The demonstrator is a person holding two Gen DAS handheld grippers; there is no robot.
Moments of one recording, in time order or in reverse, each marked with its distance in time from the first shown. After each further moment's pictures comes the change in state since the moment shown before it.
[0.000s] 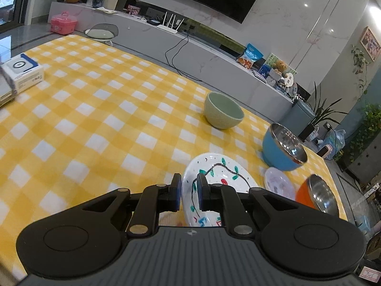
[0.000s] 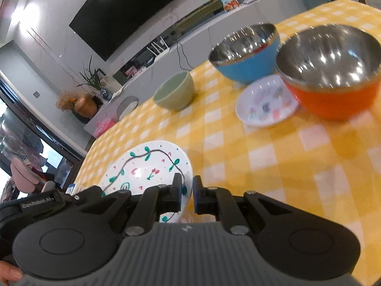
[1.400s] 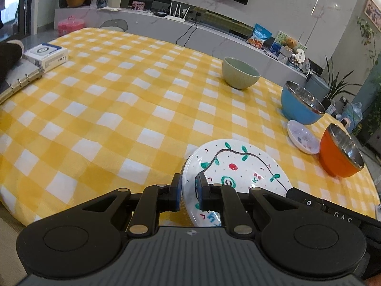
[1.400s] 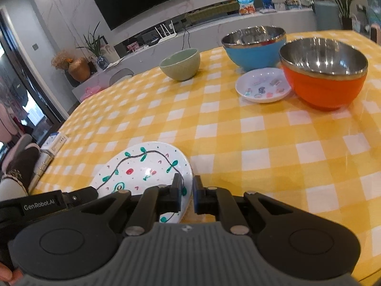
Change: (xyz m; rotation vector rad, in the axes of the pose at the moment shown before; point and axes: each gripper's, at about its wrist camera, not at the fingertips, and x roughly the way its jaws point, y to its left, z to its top) left arm -0.012 0.012 -0.061 0.106 0.044 0.118; right arm -0.021 0.021 -0.051 -0.259 0.031 -0.123
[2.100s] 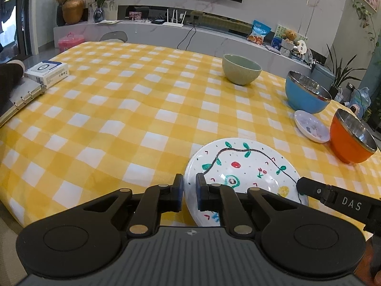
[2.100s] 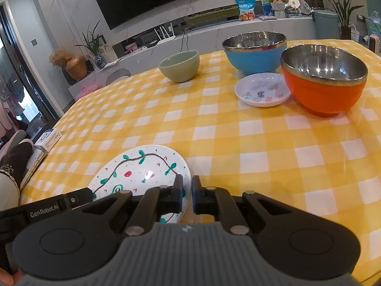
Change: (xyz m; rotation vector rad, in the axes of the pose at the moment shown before) left arm 0.002 -0.011 -0.008 0.095 -0.028 0.066; right arm 0.004 0.004 -0.003 -0.027 -0.018 -0.027
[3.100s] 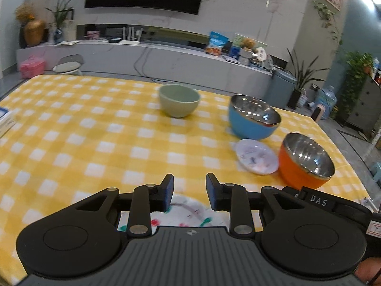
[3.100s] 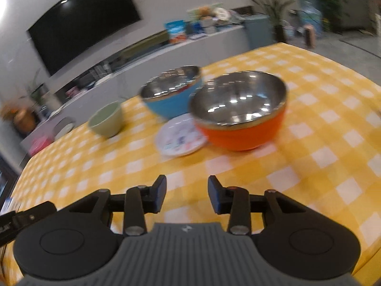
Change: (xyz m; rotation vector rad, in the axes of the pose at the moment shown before) left arm 0.006 -0.071 0.055 0.097 -0.056 -0.180; right arm -0.017 -0.059 0.043 0.254 -0.135 -0.261
